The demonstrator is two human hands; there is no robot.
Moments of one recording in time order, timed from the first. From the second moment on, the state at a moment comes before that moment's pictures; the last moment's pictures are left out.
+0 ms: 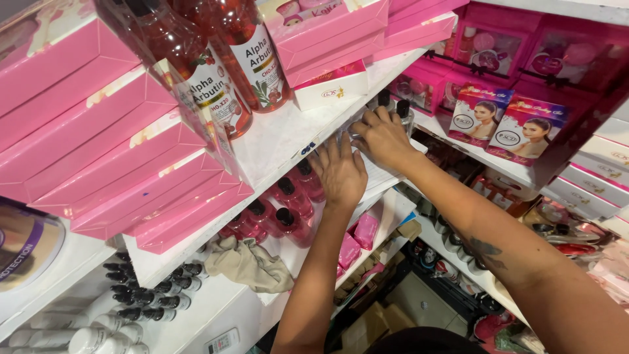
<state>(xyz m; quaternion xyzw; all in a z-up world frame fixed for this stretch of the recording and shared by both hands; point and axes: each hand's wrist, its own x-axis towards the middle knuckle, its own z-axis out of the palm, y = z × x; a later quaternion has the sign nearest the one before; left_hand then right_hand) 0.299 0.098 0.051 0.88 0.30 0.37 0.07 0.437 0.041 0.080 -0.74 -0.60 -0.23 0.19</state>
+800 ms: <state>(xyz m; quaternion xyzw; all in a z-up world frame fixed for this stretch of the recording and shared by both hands) 0.314 0.067 0.078 0.91 0.18 0.35 0.16 0.429 -0.084 0.107 -0.74 -0.50 -0.32 0.32</state>
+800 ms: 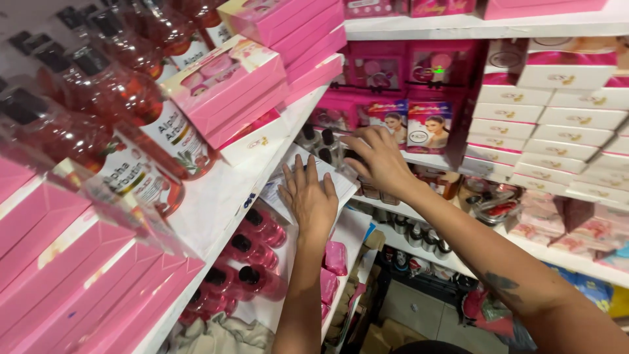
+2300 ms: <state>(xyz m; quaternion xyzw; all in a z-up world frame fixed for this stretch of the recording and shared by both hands) 0.496 -0.179 0.134 0.52 -0.05 -0.01 0.85 0.435 -0.365 0.150 -0.79 -0.33 -0.51 0.04</state>
